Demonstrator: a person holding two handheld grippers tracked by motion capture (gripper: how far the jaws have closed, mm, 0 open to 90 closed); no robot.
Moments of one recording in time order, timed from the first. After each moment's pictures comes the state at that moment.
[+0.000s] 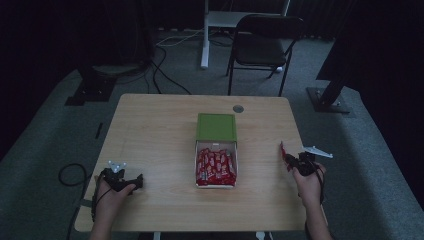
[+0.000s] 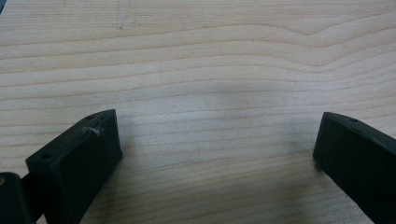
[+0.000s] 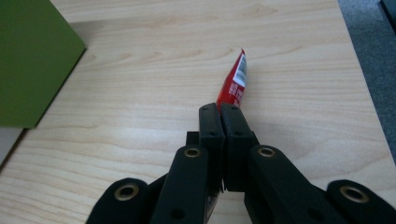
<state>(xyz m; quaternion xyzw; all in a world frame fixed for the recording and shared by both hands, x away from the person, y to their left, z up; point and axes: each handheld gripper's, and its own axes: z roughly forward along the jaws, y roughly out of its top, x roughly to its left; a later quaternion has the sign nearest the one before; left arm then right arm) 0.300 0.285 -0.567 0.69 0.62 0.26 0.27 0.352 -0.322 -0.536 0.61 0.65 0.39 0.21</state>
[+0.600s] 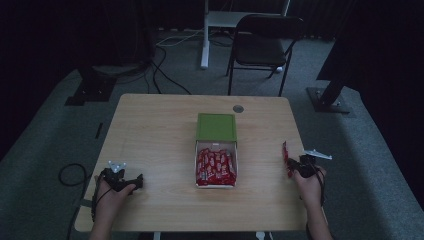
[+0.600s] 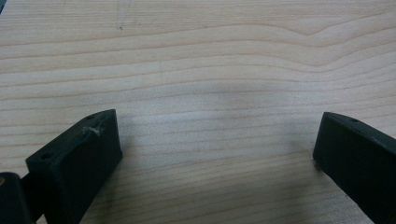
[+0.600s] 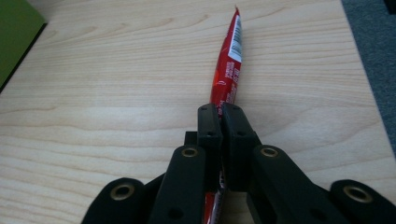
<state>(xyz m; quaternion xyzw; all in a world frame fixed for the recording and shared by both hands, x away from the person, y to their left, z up) 0.300 0.285 -0.567 0.69 0.62 0.26 0.27 0.356 -0.333 -0.556 0.64 0.65 0.36 0.20</state>
